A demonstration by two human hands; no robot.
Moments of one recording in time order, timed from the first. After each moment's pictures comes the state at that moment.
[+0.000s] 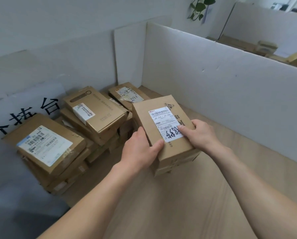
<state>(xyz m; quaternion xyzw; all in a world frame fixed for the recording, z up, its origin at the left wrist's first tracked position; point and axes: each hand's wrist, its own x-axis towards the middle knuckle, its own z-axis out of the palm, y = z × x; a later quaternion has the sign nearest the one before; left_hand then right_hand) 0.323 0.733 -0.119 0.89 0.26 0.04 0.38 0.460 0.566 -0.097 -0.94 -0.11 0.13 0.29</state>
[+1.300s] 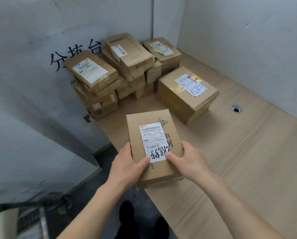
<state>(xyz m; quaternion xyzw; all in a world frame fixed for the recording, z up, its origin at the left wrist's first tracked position) 0.089 0.617 -0.188 0.79 0.43 0.04 0.44 0.246 0.475 -0.185 -0.88 -0.24 0.29 0.27</state>
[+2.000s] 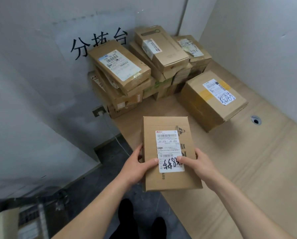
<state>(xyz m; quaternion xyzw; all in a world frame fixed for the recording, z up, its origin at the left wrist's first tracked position) 0.061 0.703 -0.247 0.60 0.41 -0.02 0.68 0.234 0.545 -0.220 -0.80 -0.10 0.43 0.40</state>
